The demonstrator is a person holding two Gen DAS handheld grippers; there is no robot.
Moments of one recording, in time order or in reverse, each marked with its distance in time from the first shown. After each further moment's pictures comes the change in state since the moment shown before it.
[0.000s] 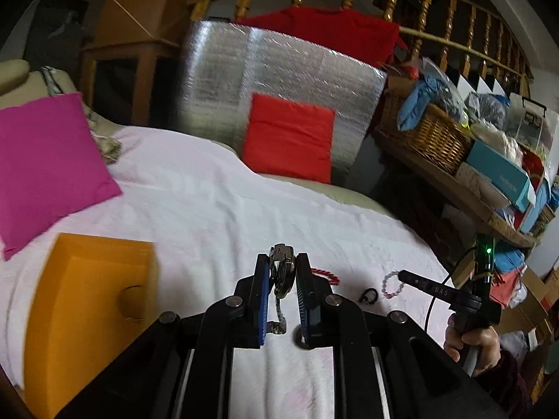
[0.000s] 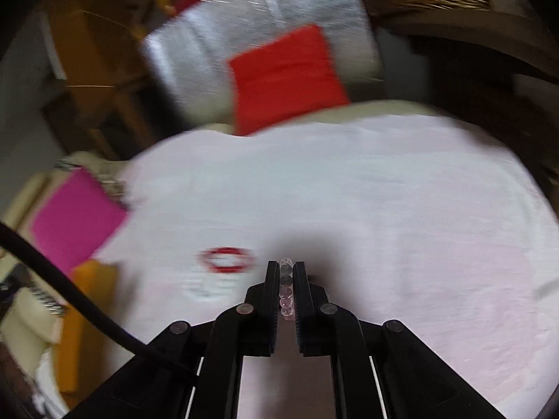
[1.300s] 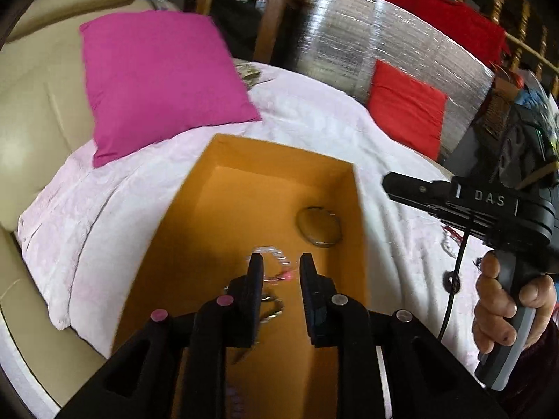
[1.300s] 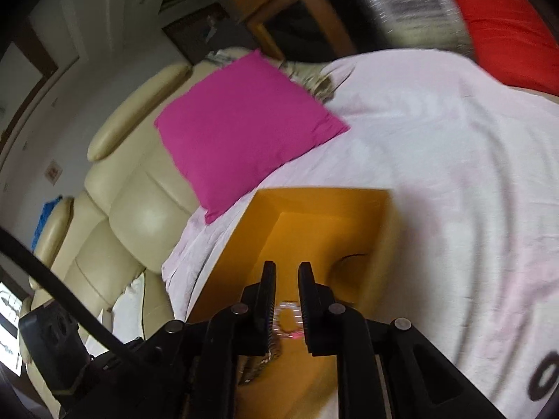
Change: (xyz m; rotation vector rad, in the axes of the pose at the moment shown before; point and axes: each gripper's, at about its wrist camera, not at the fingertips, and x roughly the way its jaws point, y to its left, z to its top) left arm -0.017 0.164 -0.068 -0.173 0.167 0.286; right arm 0.122 0.299 -0.051 -0.222 0.267 0.433
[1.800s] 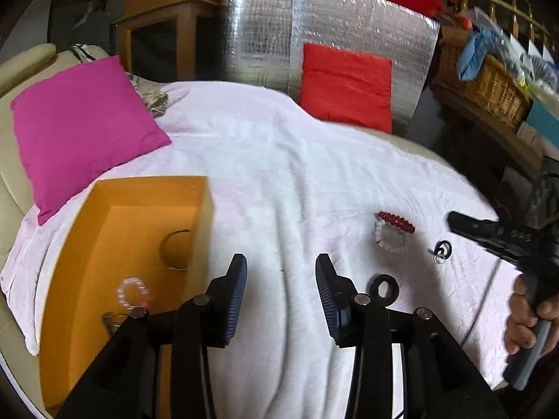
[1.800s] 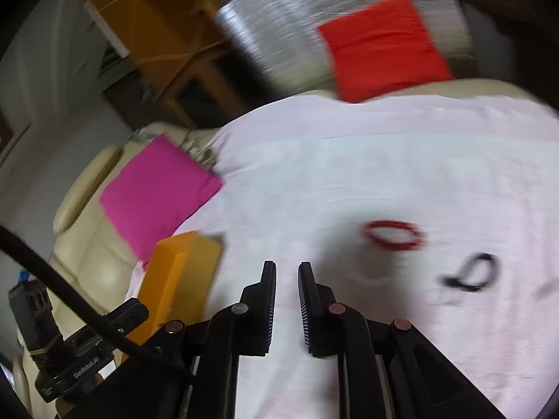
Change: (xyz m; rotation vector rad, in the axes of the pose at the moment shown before) left arm 0.037 -0.166 0.003 0.188 0.014 -0.016; right arm -0.183 -0.181 -0.044 0.250 -0.180 -0.195
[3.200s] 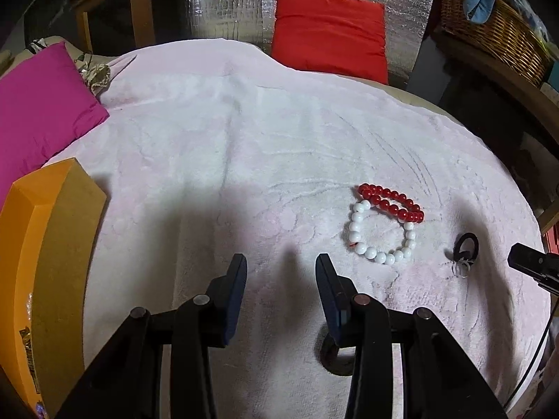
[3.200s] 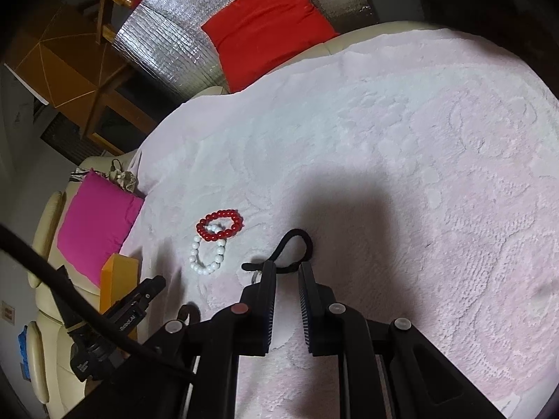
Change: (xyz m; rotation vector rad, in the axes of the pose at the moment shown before) left arm 0.123 -0.086 0.006 0.048 0.145 0.003; right arm -0.027 -0.127 0.005 0.211 0.096 -0.146
